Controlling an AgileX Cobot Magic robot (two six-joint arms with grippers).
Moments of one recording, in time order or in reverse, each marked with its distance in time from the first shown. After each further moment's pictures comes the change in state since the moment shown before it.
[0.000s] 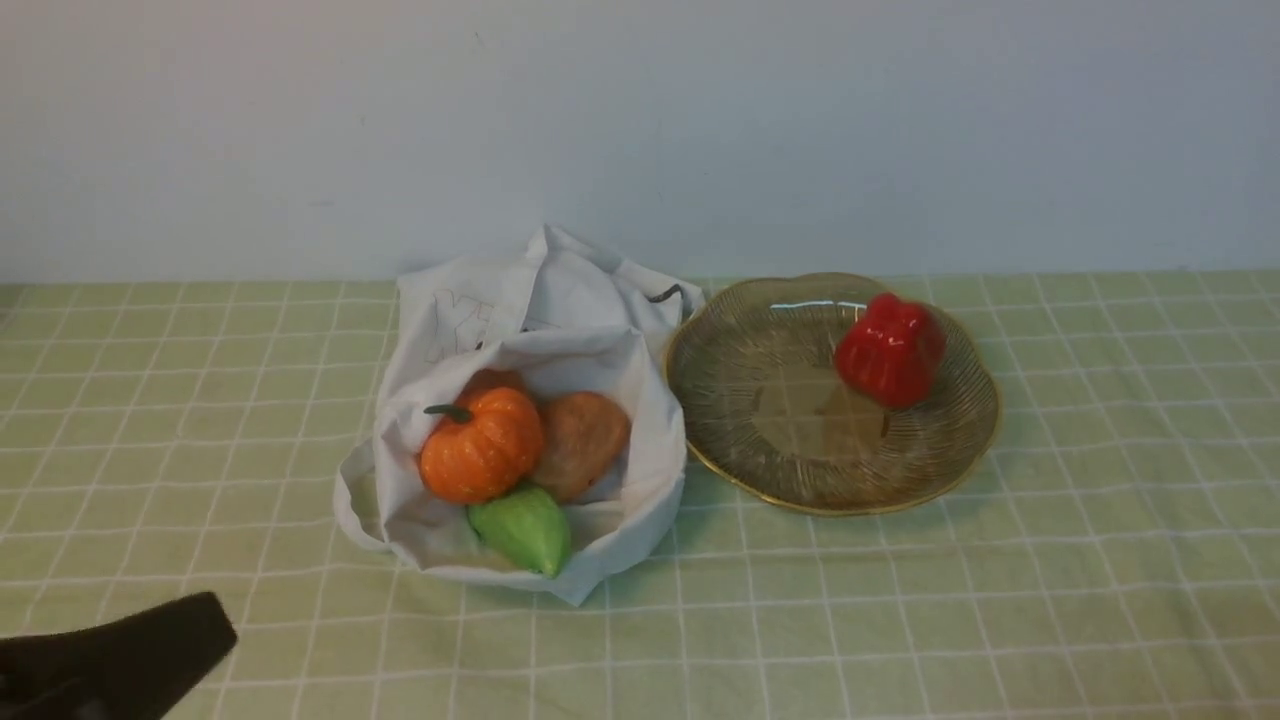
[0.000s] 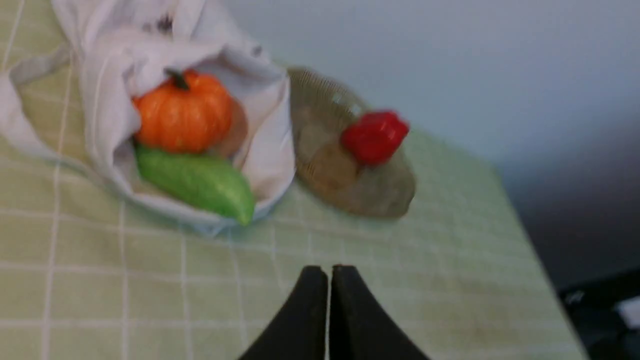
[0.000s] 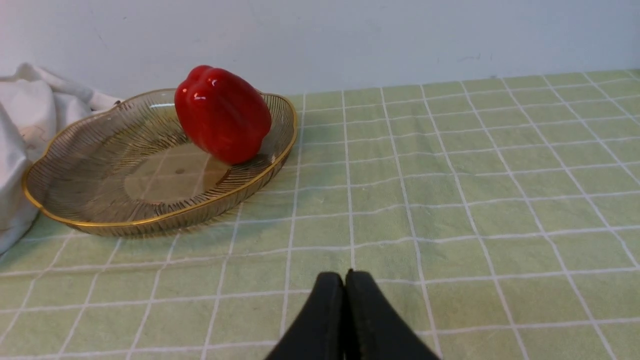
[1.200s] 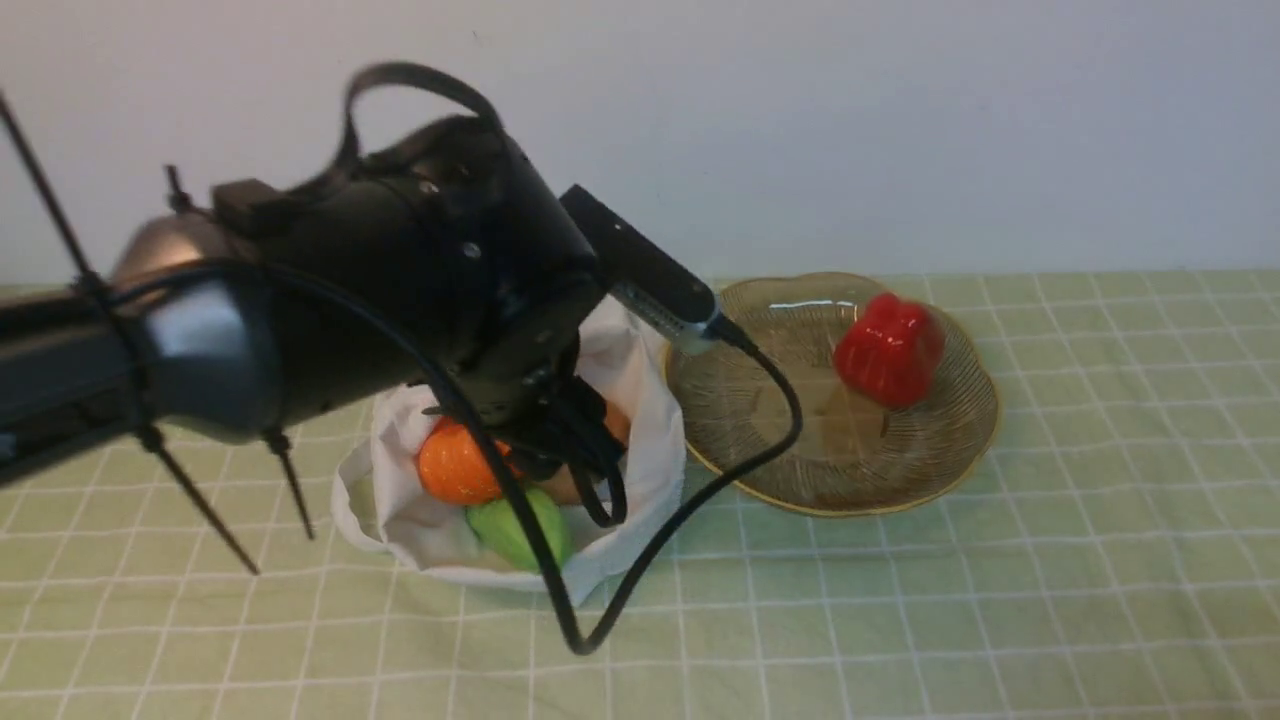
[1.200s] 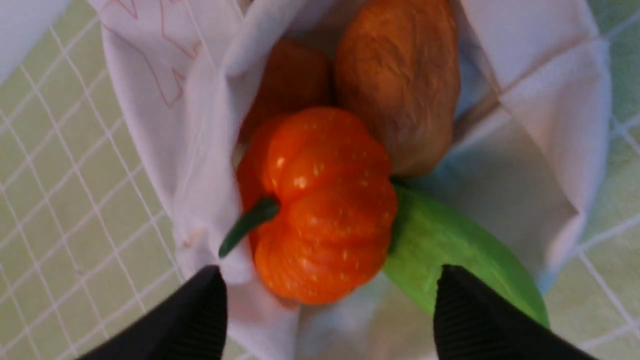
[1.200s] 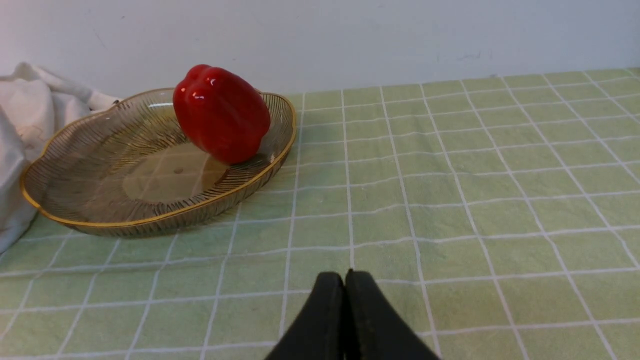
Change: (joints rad) right arm 0.000 0.000 0.000 0.000 0.000 0.000; left arm -0.694 1.240 -0.800 1.270 0.141 -0.372
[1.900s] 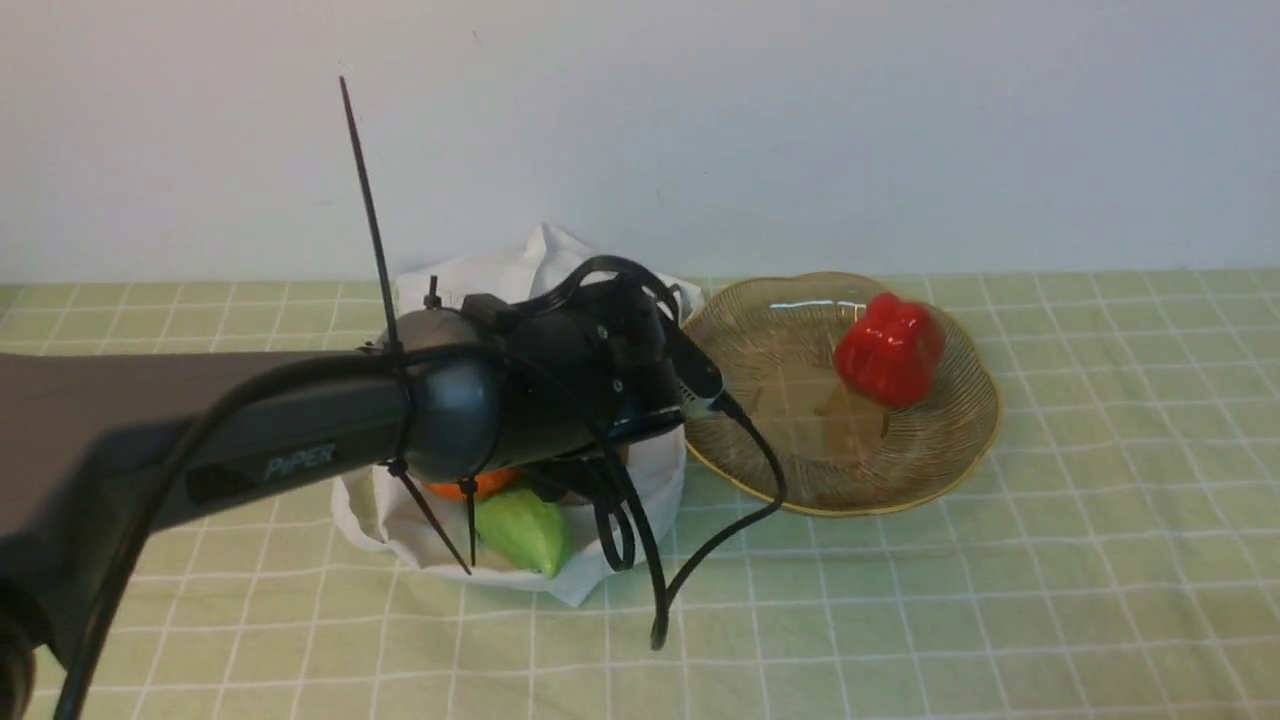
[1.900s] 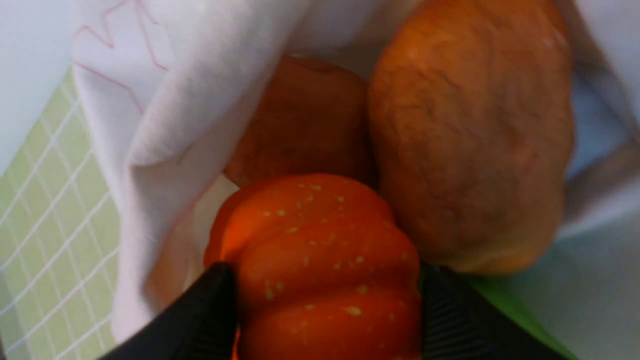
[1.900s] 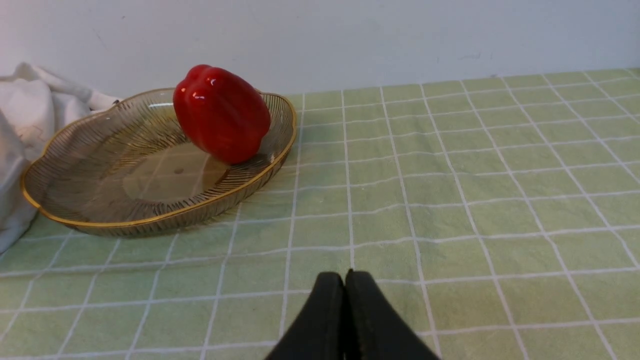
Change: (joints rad) right arm 0.000 0.000 0.000 0.000 0.000 0.000; left arm -0.002 0.218 -0.001 0.267 -0.015 -0.243
